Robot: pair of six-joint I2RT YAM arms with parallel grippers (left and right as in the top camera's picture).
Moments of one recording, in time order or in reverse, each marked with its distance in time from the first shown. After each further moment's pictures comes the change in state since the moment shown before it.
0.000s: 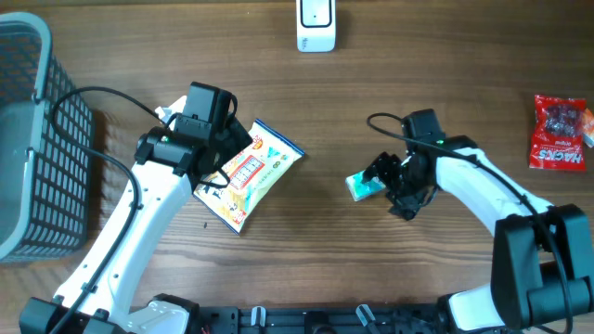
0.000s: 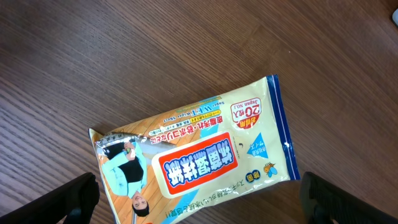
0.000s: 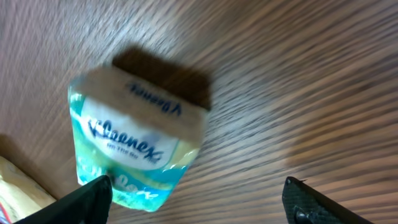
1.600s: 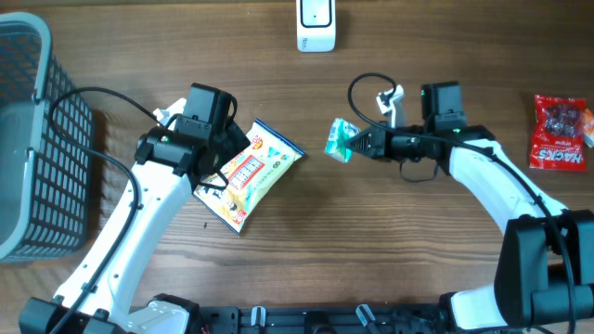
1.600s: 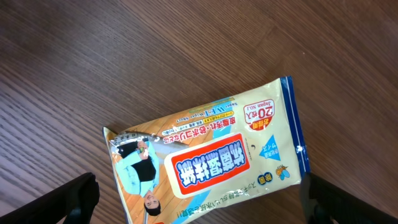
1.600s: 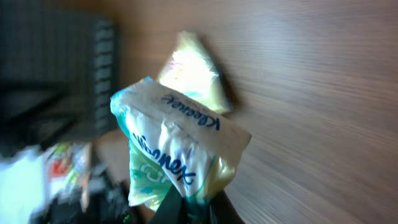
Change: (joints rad) left arm 0.000 0.000 0.000 -0.029 -0.030 -0.004; right arm -0.097 -0.008 0.076 0.364 -0.609 -0.692
